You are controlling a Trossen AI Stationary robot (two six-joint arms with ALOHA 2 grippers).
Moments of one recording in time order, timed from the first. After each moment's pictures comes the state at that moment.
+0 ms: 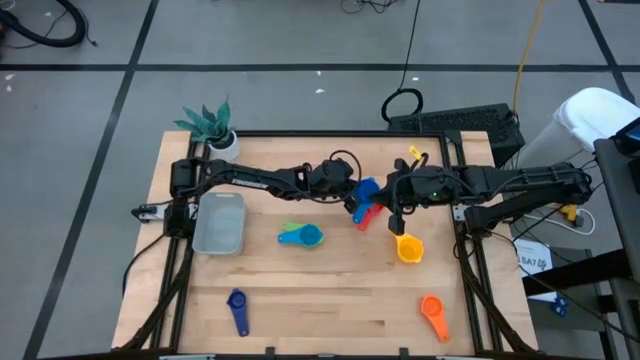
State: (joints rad) left arm 0.14 1.99 1.38 0.08 -0.18 -0.39; right arm 0.08 1.07 1.03 -0.51 0.19 0.17
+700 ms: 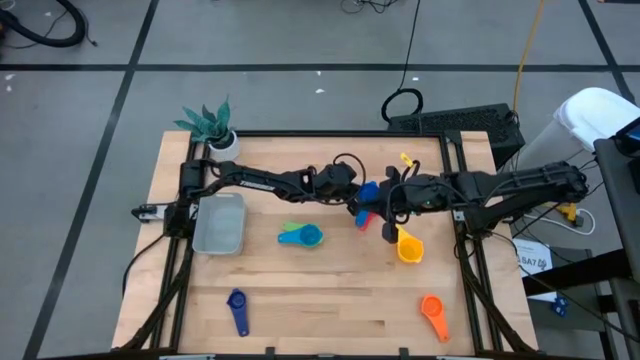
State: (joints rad) left arm 0.14 2.06 1.40 0.10 -0.17 -0.43; right arm 0.13 1.13 1.03 -0.43 0.18 0.19
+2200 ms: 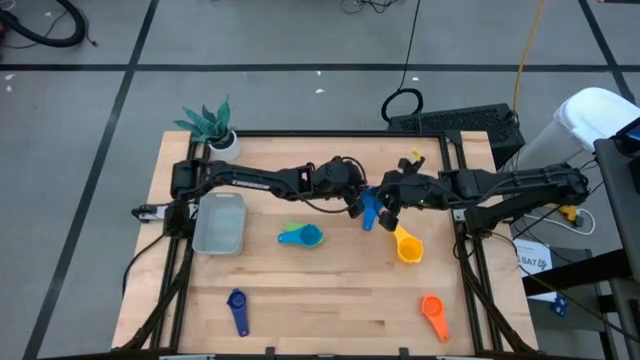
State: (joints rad) left arm 0.11 2.02 1.46 0.09 -0.16 -0.15; right arm 0.08 1.12 1.03 -0.59 0.35 0.26
